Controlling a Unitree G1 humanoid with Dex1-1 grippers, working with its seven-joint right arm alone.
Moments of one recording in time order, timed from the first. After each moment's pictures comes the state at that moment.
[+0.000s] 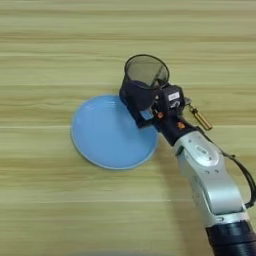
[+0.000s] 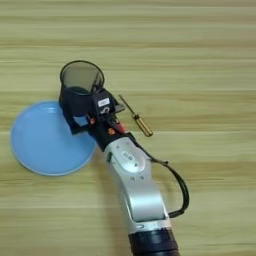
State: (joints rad) arm -0.03 -0.16 0.08 -0.18 0.10 0.13 0.27
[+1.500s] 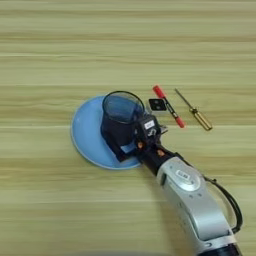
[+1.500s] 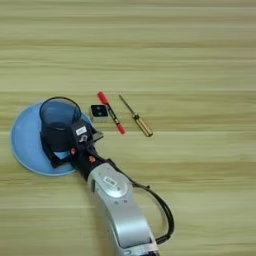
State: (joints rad) arm 0.09 -0.12 0.19 -0.16 0.07 0.17 0.32
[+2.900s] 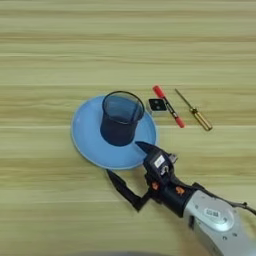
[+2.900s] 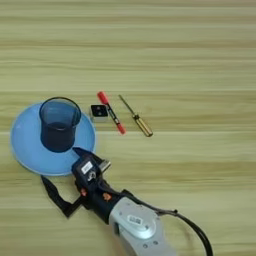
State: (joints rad) arm 0.36 -0.33 0.24 -0.47 0.04 0.25 0.49
